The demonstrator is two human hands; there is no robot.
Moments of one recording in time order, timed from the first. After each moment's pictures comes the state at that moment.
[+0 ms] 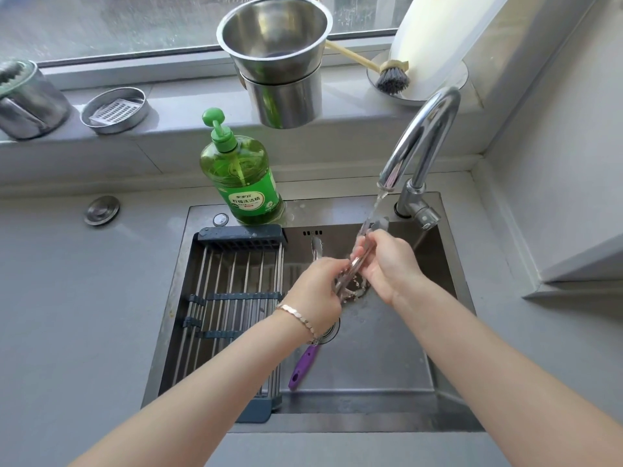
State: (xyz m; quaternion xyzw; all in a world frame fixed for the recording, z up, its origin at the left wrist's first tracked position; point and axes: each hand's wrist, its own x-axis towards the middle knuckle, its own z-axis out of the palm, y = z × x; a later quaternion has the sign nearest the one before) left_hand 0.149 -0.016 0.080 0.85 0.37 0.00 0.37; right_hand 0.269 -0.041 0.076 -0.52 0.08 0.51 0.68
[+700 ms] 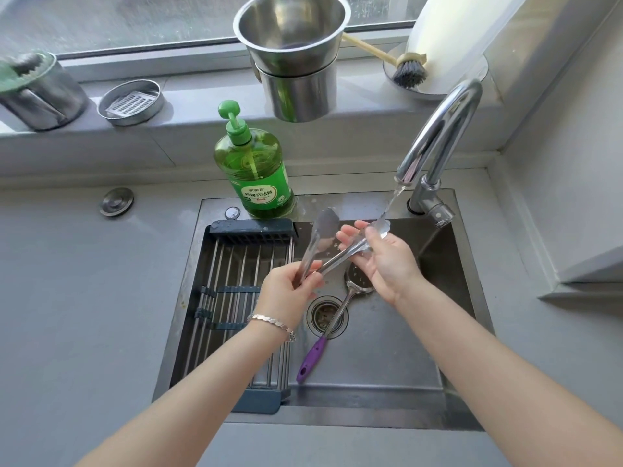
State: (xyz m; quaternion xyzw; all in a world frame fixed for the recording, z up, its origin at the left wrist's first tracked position) left_hand 0.109 -0.002 0.064 0.64 0.51 0.18 0.54; right_hand 0.253 -0.039 0.062 -0.48 0.01 0.53 0.70
